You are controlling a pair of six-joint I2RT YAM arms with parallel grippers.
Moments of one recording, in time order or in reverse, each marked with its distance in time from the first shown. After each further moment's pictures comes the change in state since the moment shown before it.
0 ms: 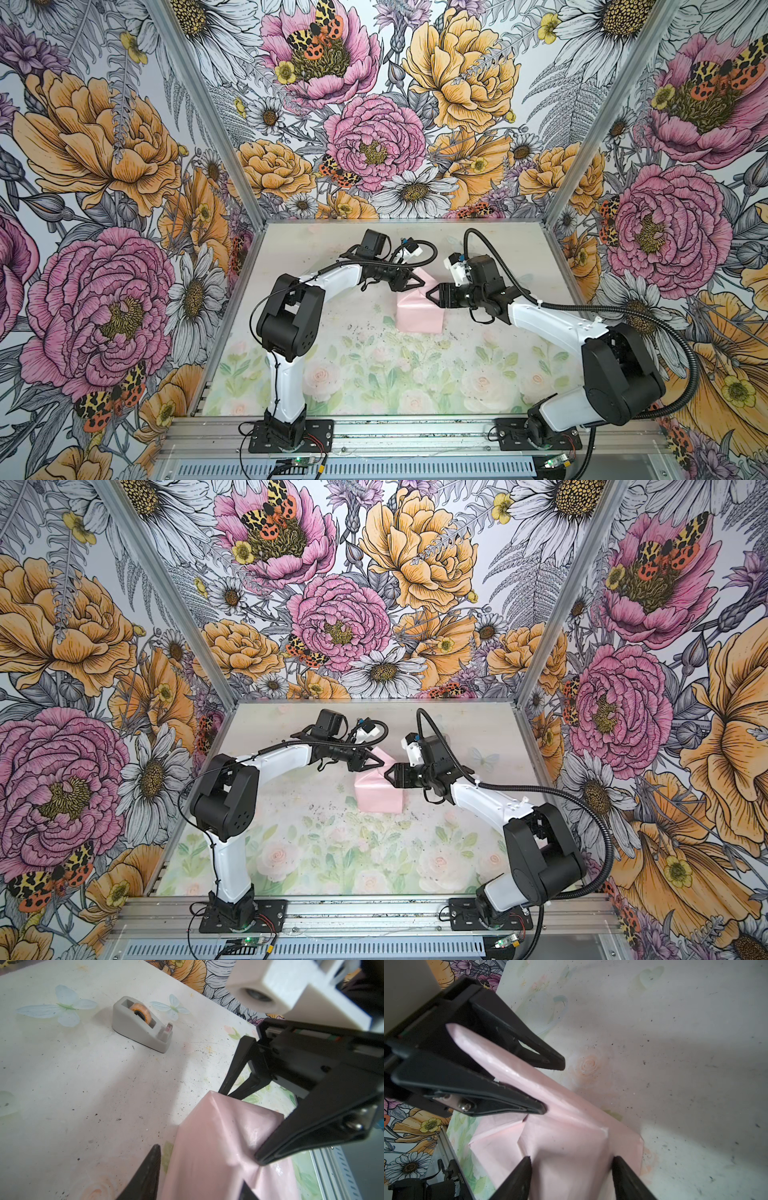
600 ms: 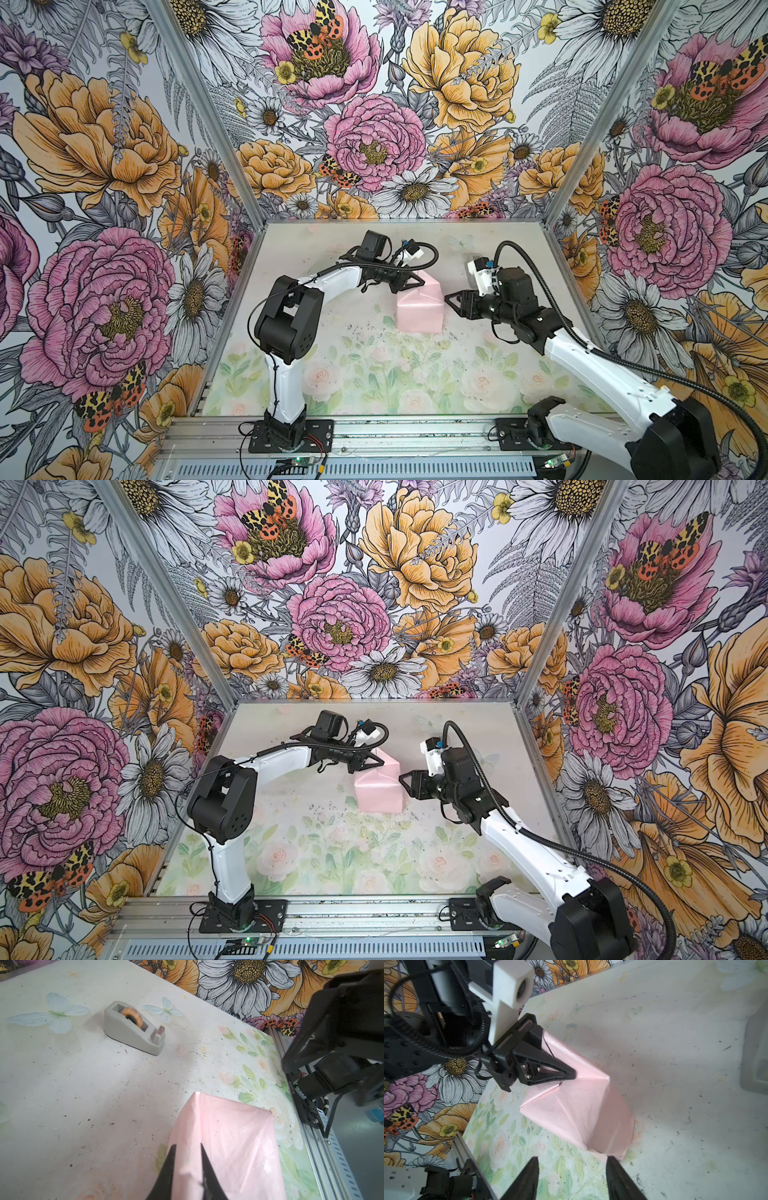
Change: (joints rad) left arm -0.006 -0.025 -0.030 0.016 0.003 0.018; right arm 0.010 -0.448 -0.174 -0.098 0.052 0.067
